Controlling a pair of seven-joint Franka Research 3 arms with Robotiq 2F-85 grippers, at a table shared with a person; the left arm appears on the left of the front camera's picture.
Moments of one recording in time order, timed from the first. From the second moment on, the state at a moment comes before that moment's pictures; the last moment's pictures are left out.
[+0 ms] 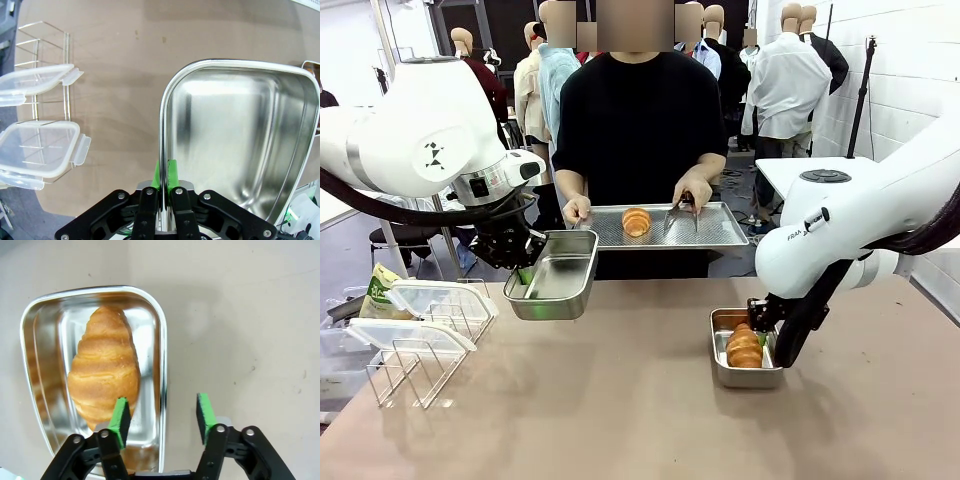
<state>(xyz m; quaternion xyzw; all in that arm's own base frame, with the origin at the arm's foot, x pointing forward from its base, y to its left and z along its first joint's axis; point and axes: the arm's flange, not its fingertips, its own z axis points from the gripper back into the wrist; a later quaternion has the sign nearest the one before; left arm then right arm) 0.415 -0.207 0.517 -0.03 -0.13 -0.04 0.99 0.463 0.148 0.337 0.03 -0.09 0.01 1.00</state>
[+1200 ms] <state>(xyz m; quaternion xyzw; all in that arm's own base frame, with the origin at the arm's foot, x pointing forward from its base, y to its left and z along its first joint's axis) 0.415 -0.207 0.517 -0.03 -0.13 -0.04 0.99 0.461 0.148 0.342 0.03 -0.08 0.01 1.00</state>
